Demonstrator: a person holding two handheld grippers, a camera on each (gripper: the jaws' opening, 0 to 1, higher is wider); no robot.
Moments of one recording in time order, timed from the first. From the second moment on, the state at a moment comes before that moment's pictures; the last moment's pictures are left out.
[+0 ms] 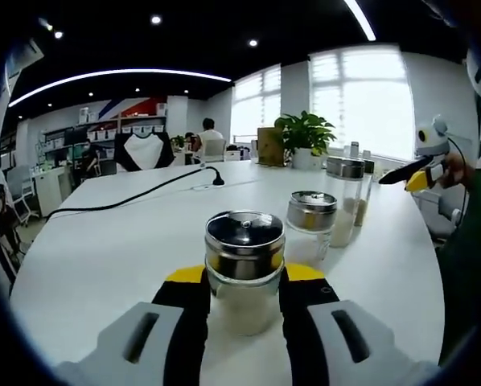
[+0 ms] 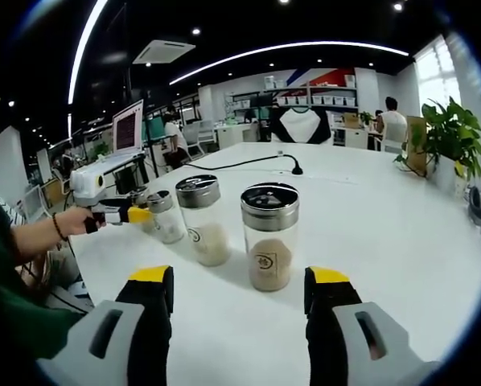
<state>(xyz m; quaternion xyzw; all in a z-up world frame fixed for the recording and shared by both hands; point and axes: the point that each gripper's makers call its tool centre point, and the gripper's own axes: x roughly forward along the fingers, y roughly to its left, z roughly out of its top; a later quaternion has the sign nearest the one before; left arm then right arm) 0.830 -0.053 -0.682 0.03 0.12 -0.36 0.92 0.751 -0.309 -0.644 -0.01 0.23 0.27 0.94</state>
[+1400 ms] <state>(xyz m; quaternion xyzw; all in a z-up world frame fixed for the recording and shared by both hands) 0.821 -0.060 -0.683 0.08 0.15 -0.50 0.85 0.752 -0.313 -0.645 -0.02 0.23 0.27 0.94</state>
